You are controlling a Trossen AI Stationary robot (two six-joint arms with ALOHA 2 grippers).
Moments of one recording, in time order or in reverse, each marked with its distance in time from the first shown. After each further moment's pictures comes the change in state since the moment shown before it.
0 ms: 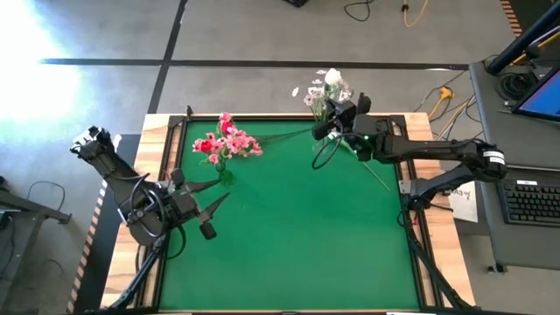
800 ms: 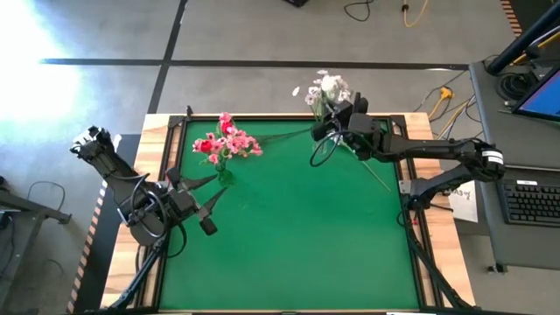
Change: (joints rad) left arm 0.000 -0.003 0.000 -0.031 -0.079 -0.008; right arm -0.024 0.014 0.000 -0.068 -0.045 0.091
